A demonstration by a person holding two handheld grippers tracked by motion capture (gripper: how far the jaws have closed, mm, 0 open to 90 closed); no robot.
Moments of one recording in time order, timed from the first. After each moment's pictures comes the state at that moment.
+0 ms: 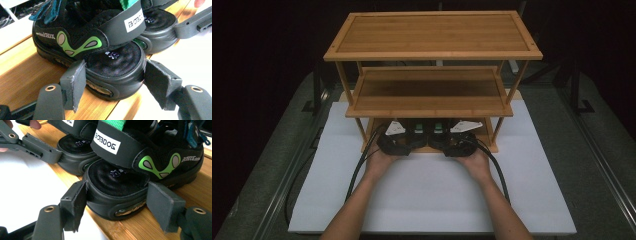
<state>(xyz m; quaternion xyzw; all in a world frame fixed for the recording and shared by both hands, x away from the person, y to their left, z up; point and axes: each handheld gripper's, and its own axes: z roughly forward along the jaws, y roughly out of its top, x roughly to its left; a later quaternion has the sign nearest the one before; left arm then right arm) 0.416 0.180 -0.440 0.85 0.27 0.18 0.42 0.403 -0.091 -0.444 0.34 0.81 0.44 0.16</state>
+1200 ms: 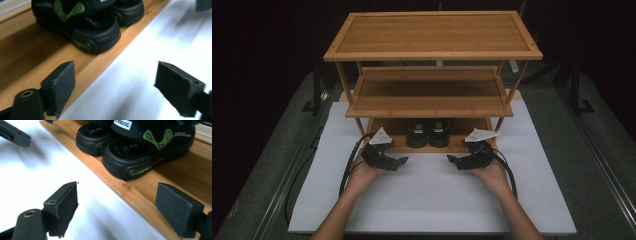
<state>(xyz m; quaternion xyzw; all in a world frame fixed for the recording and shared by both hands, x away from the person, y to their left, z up) 0.362 0.216 -0.421 0.86 0.30 0.13 0.40 0.357 -0.129 -0.427 0.35 0.82 0.44 0.14</state>
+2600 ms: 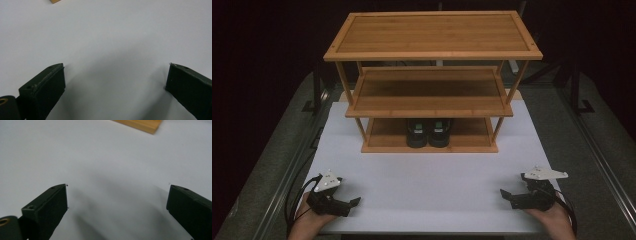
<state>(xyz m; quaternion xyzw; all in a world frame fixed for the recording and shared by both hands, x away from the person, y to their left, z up) 0.249 0.339 -0.451 0.85 0.37 0.17 0.34 0.249 -0.261 -0.454 0.45 0.79 0.37 0.17</state>
